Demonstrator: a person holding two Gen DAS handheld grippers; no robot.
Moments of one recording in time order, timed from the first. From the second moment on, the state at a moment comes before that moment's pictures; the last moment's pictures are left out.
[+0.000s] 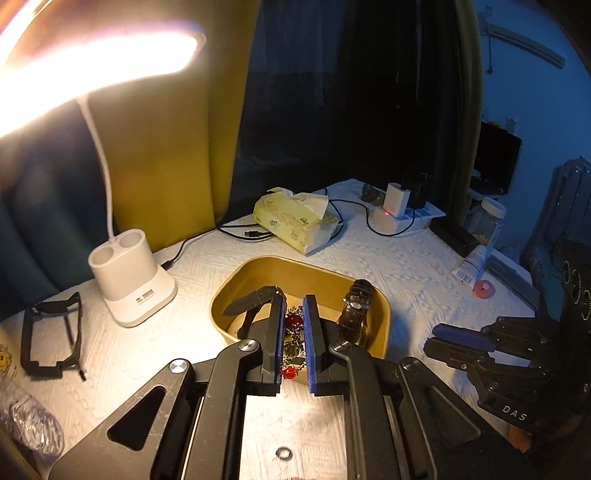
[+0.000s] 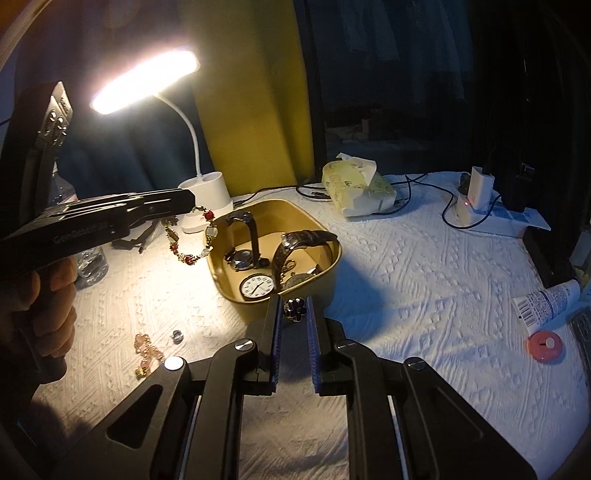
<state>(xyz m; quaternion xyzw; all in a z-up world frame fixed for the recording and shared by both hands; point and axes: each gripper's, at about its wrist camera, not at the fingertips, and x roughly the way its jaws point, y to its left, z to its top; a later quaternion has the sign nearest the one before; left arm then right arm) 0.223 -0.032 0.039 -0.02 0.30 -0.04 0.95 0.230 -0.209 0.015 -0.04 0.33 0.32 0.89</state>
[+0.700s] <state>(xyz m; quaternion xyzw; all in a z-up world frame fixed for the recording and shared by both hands) 0.240 0.000 0.020 -0.07 0.33 -0.04 0.94 0.249 -0.180 0.020 -0.05 0.32 0.33 0.89</state>
